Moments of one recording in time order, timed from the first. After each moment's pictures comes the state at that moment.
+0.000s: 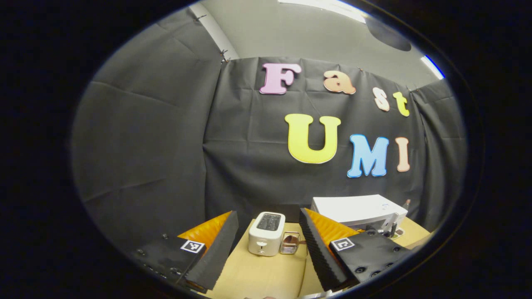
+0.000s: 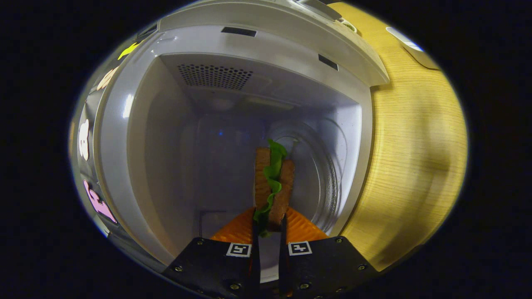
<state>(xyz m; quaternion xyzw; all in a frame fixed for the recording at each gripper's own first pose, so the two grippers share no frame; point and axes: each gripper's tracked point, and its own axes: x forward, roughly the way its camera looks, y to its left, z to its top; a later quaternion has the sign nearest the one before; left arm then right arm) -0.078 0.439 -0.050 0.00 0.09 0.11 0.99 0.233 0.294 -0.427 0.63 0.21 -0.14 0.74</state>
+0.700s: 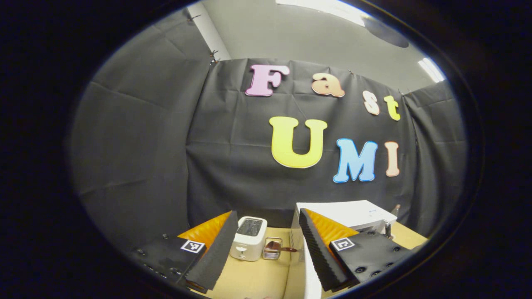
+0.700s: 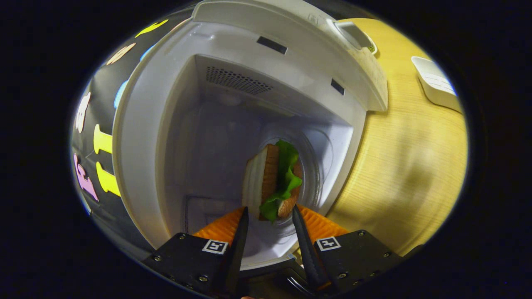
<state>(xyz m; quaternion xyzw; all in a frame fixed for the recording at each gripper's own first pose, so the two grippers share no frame) -0.044 0.385 -0.047 -0.01 0.07 0.07 0.99 0.188 0.279 -0.413 0.54 0.28 -0.13 0.79</state>
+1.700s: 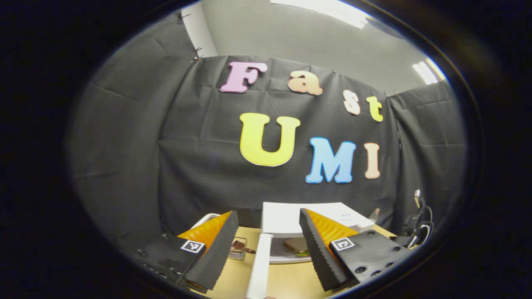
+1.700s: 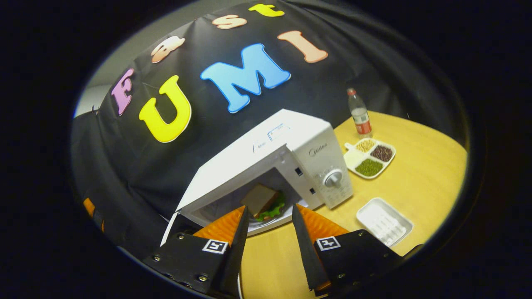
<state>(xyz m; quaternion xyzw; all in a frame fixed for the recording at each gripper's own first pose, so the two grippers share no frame) -0.008 0.269 -0.067 -0.02 0.07 0.01 1.00 0.065 0.170 -0.251 0.22 0.22 -0.04 0.95</state>
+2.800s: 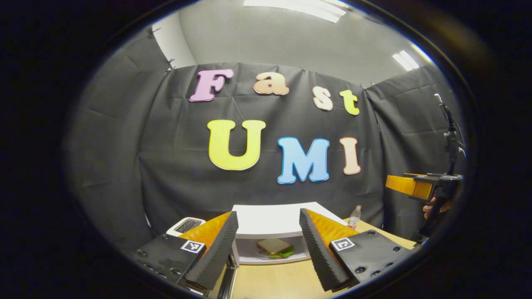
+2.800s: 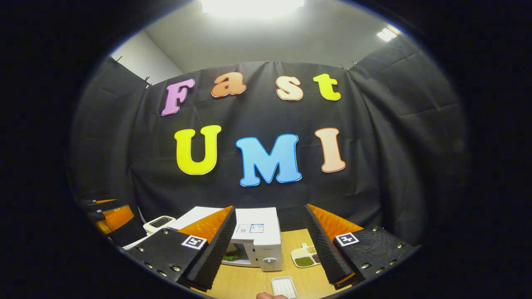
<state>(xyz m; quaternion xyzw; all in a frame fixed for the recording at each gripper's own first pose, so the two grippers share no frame) -0.019 0.151 -0.059 0.02 0.07 -0.03 1.00 0.016 0.076 -0.041 0.00 0.03 -0.02 1.00</state>
